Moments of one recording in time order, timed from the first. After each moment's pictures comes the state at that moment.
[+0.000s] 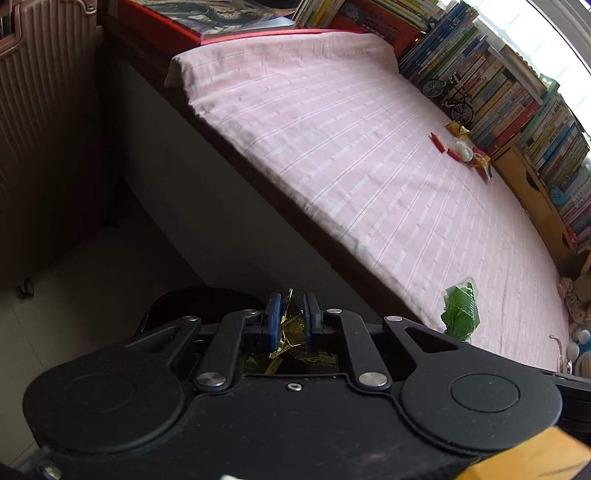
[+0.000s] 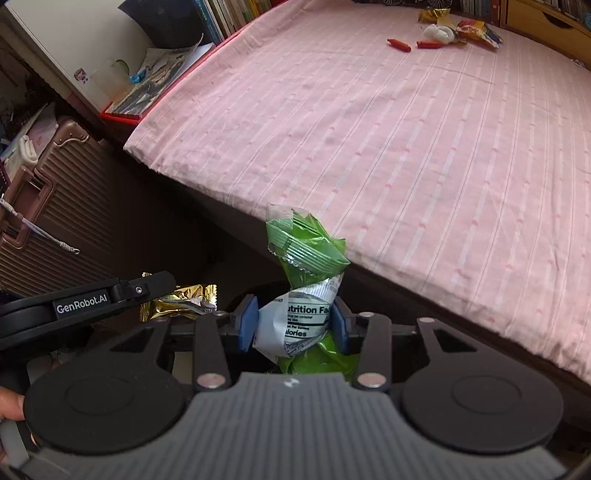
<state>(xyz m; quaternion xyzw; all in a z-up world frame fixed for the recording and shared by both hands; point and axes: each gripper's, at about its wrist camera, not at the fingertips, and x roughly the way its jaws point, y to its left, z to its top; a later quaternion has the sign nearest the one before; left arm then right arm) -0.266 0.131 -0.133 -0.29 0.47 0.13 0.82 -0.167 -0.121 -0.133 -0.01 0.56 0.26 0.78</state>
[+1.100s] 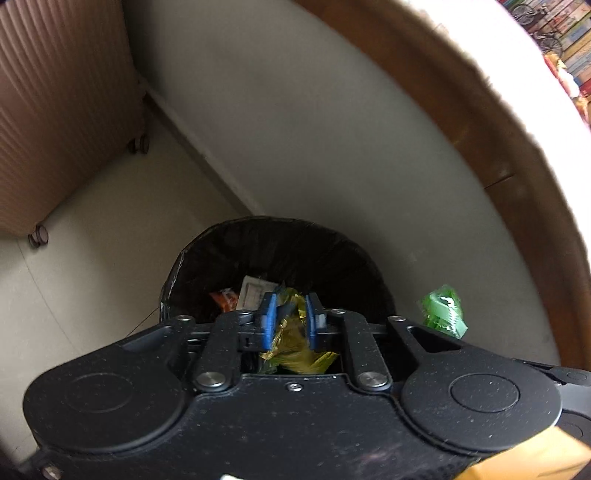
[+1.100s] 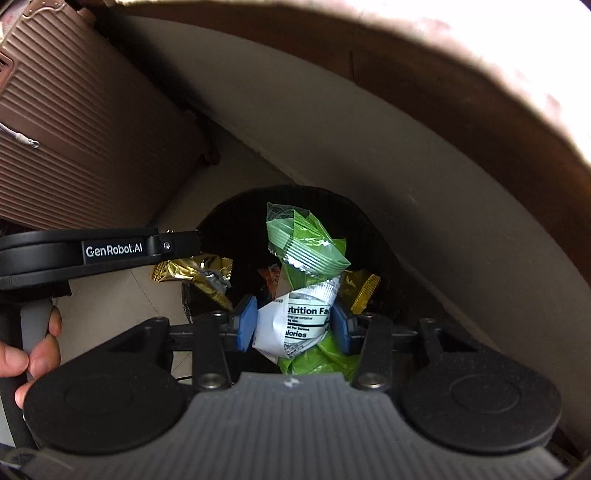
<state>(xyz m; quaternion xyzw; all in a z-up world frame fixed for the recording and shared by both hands) -0.237 0.163 -0.299 -0.29 0.57 0.16 0.75 -0.175 -0.055 -0.287 -0.10 0.65 0.29 0.70</state>
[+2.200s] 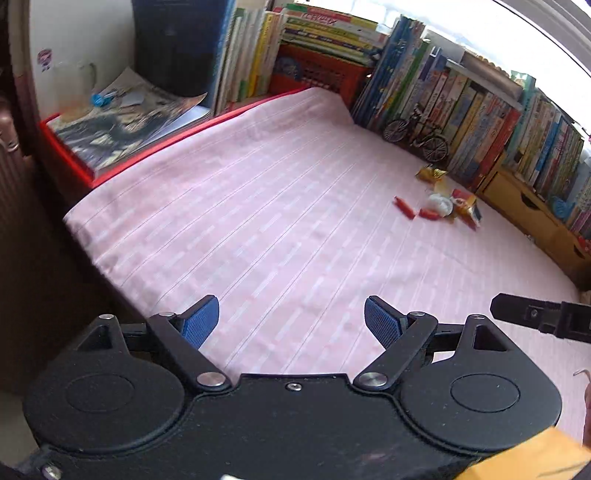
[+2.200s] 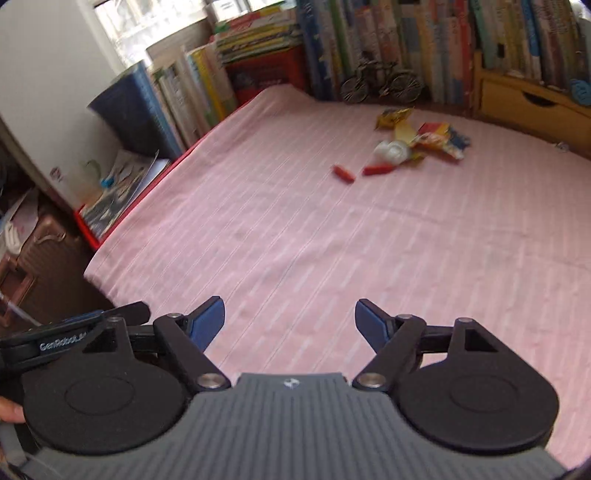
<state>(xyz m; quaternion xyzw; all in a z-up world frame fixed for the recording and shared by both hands) -0.114 0.095 -0.078 -0.19 0.41 0.13 0.89 -0.019 -0.187 -0.085 0.02 0.46 0.25 0.85</state>
